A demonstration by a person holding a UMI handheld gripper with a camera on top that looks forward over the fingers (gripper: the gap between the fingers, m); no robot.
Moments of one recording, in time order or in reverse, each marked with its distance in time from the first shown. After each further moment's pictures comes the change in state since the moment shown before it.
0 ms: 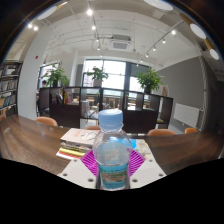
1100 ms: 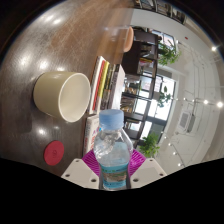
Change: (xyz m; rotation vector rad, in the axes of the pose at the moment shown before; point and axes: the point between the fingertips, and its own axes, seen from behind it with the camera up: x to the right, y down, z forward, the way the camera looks) arm -0.020 0.058 0.018 -0.184 0.090 -1.685
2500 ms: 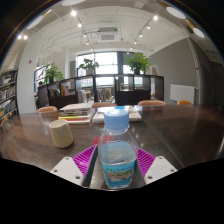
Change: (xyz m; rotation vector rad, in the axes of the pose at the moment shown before) arm -0.147 0.093 -0.127 0.113 -0.192 1.816
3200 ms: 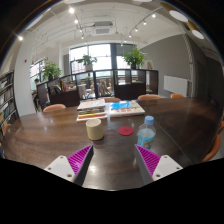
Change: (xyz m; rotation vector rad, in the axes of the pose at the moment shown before) arm -0.132 -0.036 -0.174 -0.121 0.079 0.052
